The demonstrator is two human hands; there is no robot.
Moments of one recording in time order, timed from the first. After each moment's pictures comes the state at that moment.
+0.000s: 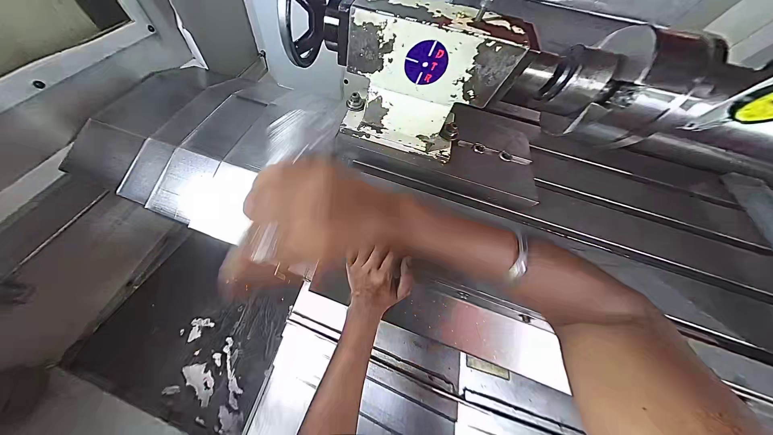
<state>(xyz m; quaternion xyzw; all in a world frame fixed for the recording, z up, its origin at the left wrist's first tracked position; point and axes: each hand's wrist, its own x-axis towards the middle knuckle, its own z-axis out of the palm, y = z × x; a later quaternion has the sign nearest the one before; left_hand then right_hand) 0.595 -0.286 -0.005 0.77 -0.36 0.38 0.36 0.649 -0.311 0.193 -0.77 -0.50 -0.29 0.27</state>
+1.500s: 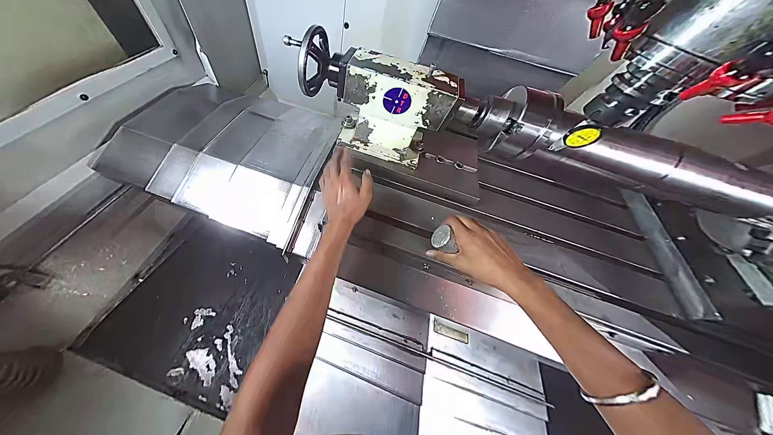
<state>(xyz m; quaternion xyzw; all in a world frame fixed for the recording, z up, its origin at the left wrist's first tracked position) 0.672 -0.280 0.098 0.87 -0.23 0.10 0.42 0.461 -0.464 0.170 -0.98 0.15 0.10 0.05</state>
